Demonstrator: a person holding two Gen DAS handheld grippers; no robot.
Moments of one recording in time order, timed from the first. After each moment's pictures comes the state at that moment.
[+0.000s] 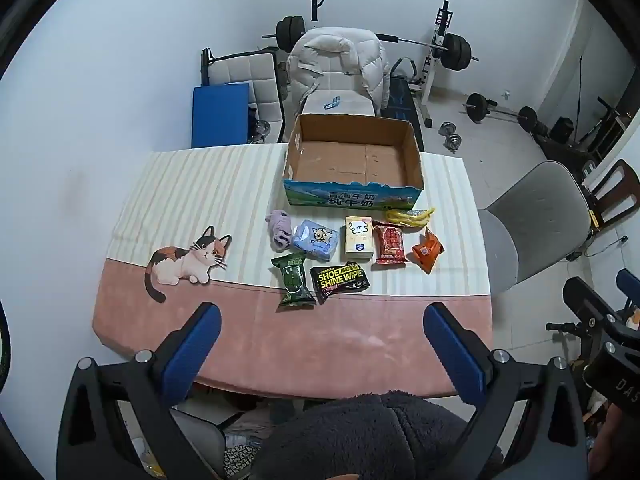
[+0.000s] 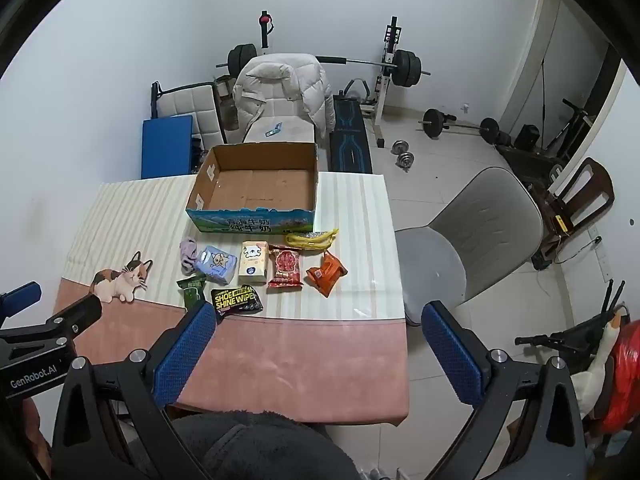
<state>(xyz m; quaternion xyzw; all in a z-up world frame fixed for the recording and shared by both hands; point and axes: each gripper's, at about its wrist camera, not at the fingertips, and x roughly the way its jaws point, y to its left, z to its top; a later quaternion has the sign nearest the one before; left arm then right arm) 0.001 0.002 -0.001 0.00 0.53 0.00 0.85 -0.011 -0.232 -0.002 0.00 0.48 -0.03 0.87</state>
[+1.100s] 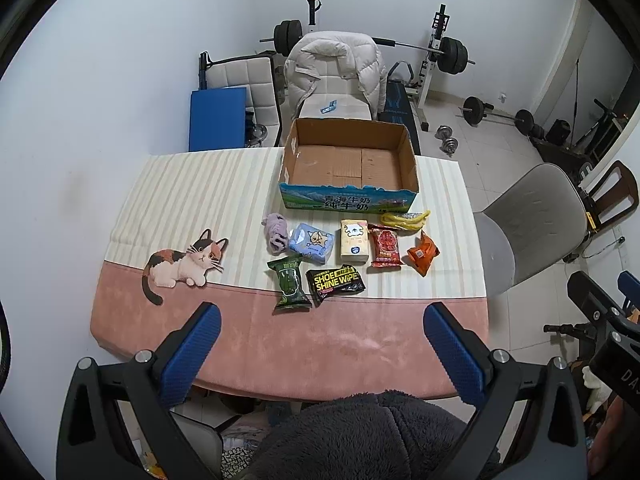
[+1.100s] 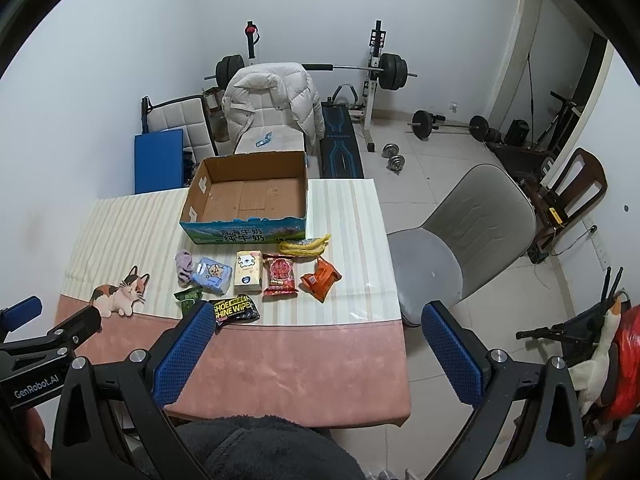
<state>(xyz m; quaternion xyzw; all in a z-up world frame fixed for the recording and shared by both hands) -0.004 -0.005 0.002 0.01 0.52 0.00 0.85 -0.017 -0.243 0.002 0.02 0.47 -0.05 0.88</state>
